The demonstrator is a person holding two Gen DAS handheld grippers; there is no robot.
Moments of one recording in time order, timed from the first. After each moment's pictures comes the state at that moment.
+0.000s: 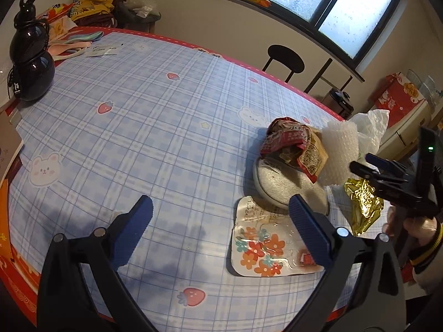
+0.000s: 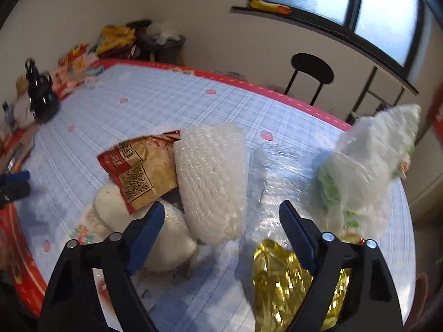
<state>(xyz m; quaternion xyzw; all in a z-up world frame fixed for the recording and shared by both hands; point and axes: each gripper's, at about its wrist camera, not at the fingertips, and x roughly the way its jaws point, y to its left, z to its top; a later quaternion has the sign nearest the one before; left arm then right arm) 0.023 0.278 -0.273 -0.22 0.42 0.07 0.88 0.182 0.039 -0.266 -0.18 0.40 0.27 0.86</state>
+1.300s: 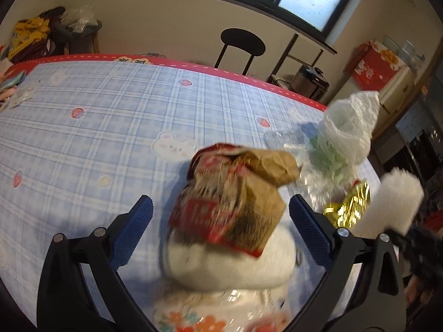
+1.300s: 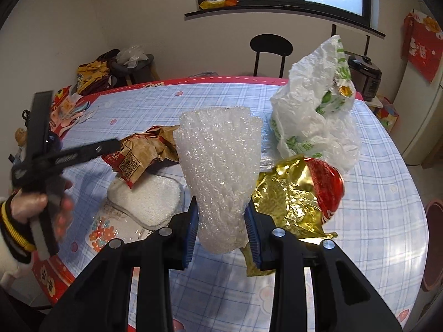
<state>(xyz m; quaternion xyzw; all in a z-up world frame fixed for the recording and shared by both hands) 0.176 0.206 -0.276 -0.18 0.44 -0.02 0.88 0.130 -0.066 -0.240 -0.03 0.43 0.21 0.88</state>
